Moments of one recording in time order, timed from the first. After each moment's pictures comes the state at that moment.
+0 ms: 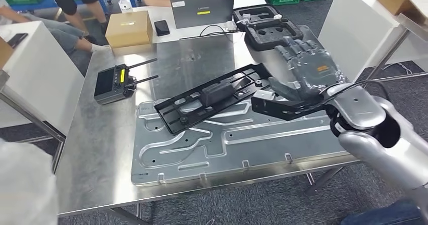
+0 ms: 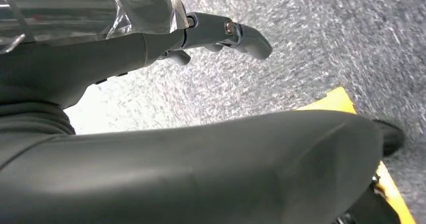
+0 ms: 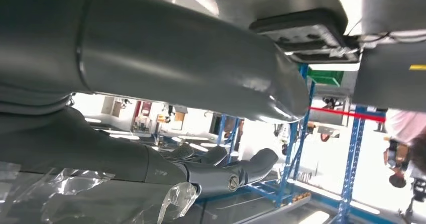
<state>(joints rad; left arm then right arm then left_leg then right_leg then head) -0.16 0.26 -0.74 -0.10 0.58 -0.46 -0.09 -1.51 -0.52 1.23 -1.90 0.57 0.56 0.70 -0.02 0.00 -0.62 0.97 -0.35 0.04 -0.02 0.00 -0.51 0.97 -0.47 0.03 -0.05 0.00</state>
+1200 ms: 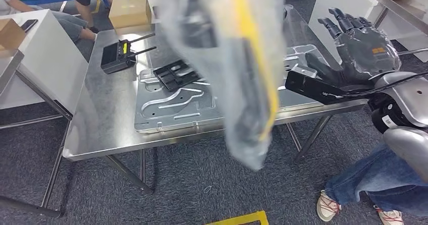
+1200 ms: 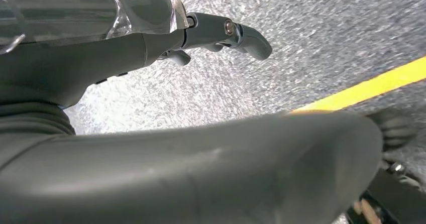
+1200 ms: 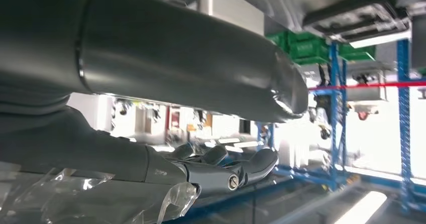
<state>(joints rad) -0.14 0.22 -0.53 -0.10 0.35 -0.46 -0.08 -1.49 -0.63 1.04 -1.99 0.51 0.55 0.70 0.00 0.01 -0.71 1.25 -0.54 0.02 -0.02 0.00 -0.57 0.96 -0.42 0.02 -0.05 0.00</state>
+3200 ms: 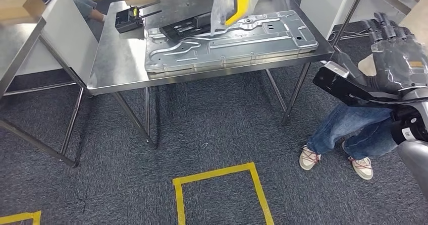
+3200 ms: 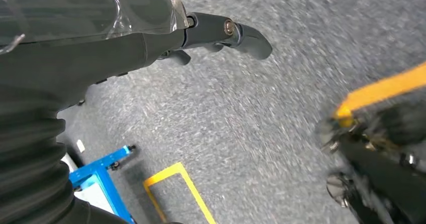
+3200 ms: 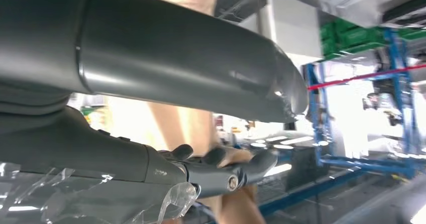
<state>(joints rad) -0.10 0.16 -0.16 -0.21 -0.07 -0.44 0.01 -1.20 -0.69 0.69 -2.04 0.65 0.52 0.70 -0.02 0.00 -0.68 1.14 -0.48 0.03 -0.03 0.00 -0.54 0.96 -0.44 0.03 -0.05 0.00</state>
